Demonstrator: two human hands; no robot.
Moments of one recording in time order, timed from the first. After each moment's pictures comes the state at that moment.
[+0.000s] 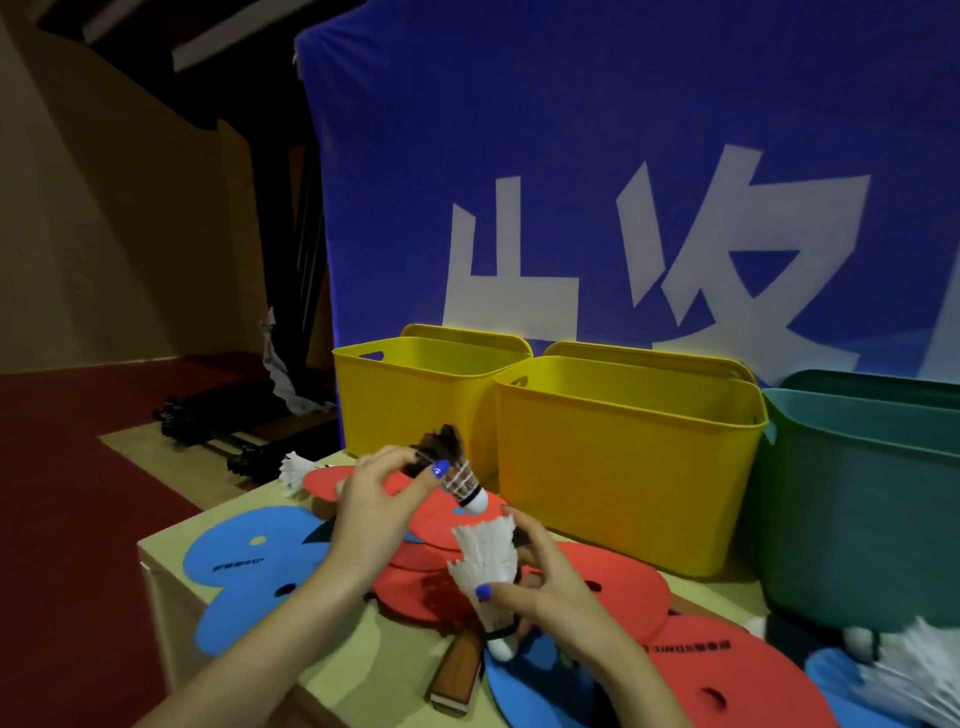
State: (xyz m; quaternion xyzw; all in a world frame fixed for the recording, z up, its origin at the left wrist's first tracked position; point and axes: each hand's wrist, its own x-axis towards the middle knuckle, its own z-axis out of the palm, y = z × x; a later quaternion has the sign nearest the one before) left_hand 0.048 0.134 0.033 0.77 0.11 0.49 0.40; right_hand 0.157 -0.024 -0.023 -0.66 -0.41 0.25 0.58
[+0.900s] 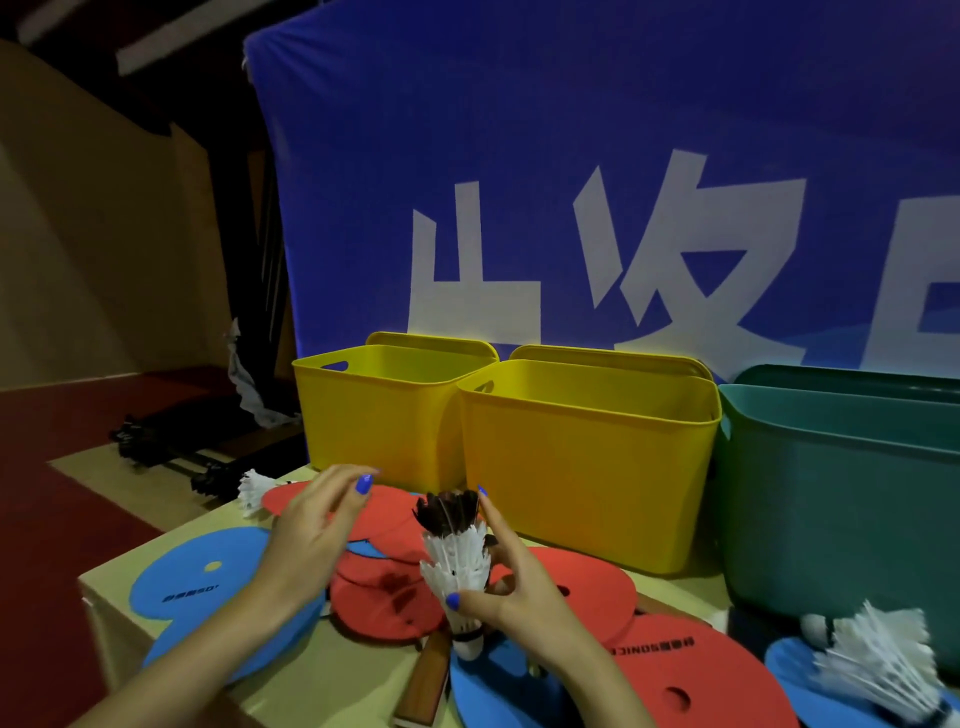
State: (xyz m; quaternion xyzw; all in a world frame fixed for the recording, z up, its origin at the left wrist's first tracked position) left_hand 0.042 0.166 0.013 0.84 0.08 0.43 0.31; right_hand 0.159 -0.031 -0.020 -0.65 -0.46 0.19 0.58
